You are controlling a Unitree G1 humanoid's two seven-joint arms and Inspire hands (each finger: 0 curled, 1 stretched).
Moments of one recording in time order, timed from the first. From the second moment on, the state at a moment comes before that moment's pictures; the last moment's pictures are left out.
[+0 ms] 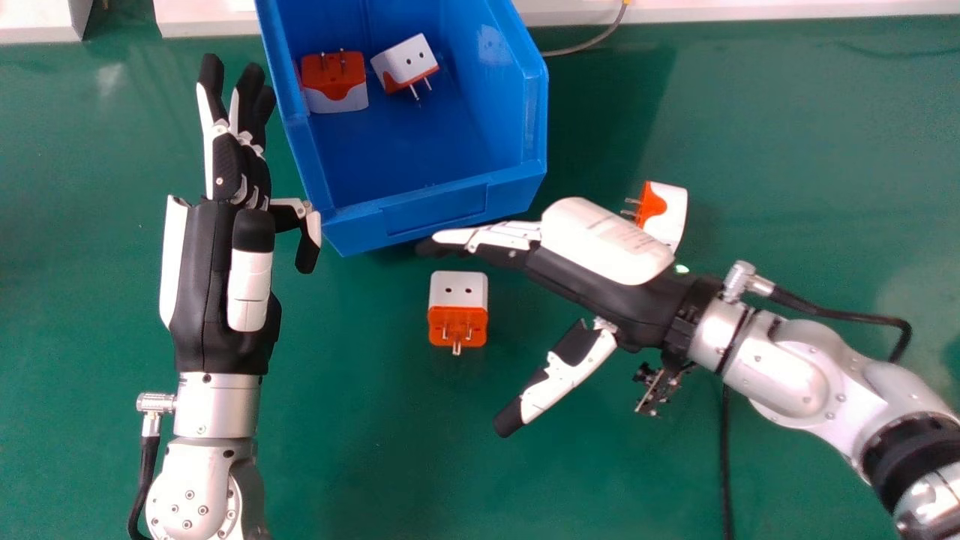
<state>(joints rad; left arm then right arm) -0.29 0.11 0.22 0.87 -0.27 -1.13 -0.39 -0.68 -0.36 0.41 1.01 -0.68 -0.99 -0.04</state>
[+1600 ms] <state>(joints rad) -0.29 0.11 0.22 0.88 -0.28 -1.12 -0.41 -0.93 -0.18 0.58 1.27 -0.73 -0.69 -0.01</state>
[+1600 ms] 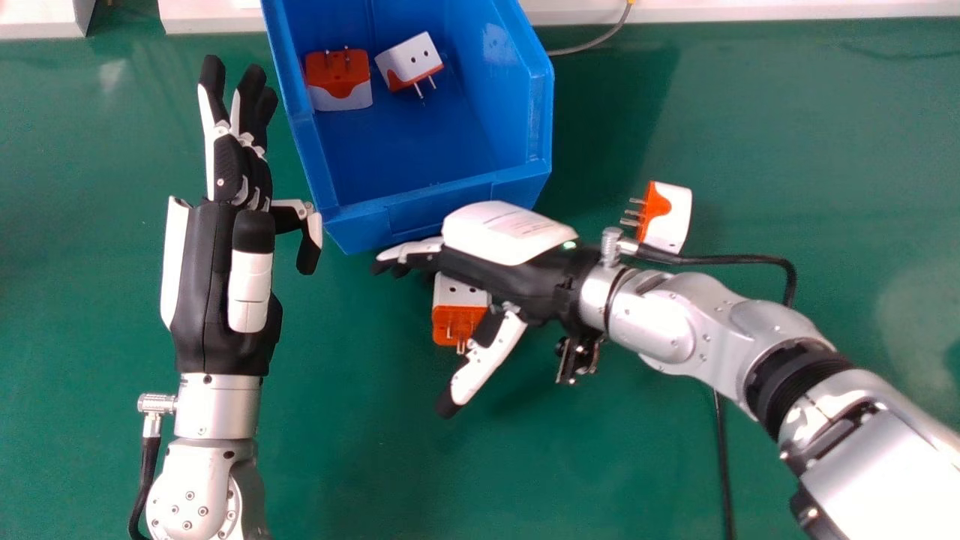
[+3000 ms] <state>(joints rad) -0.29 0.12 0.22 0.88 -0.28 -1.12 -0.41 -1.00 -0.13 0.65 1.31 -0.76 -0.52 -0.01</state>
